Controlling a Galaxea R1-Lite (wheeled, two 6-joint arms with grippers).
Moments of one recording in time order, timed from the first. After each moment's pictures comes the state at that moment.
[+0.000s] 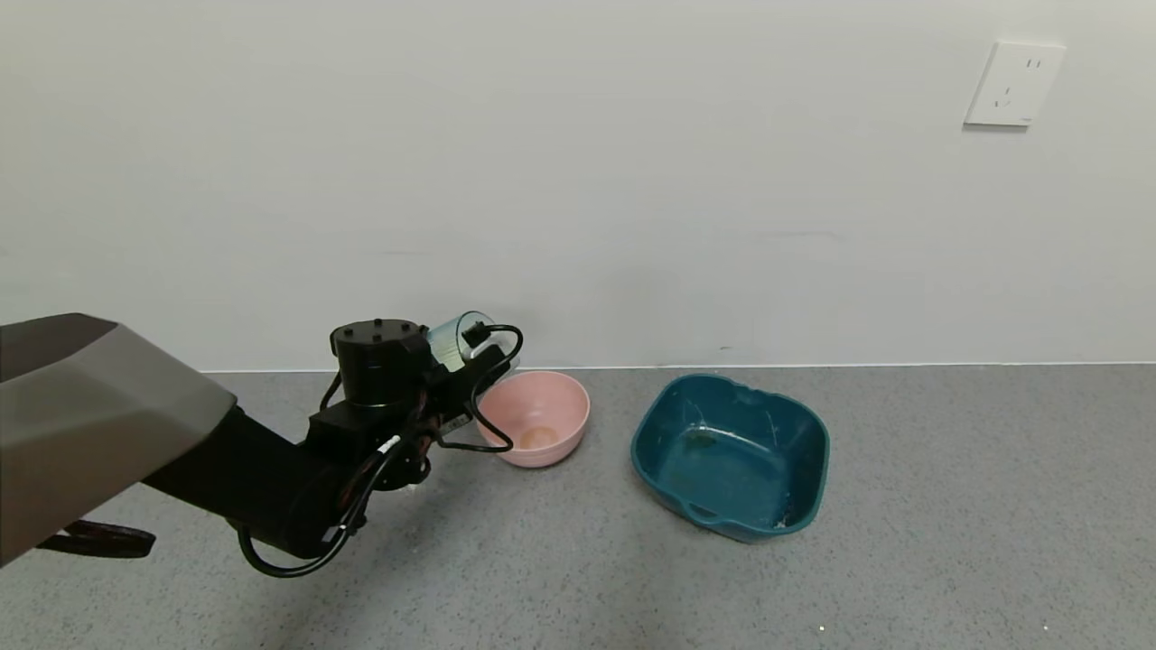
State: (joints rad) left arm -0.35 2.06 -0.87 -1.02 0.46 1.04; right arm 0.00 0.00 0.00 0.01 0.00 0.00
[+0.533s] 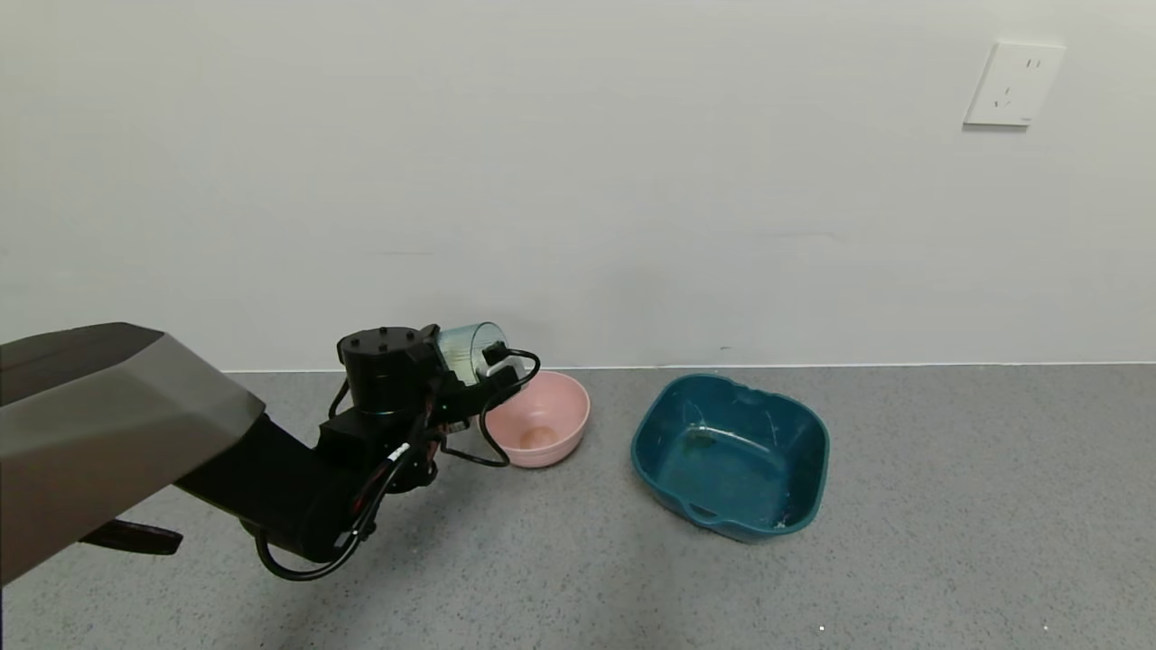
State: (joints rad) left arm -0.34 2.10 -0.87 -1.10 0.47 1.28; right arm 0.00 0.00 0.00 0.01 0.00 0.00
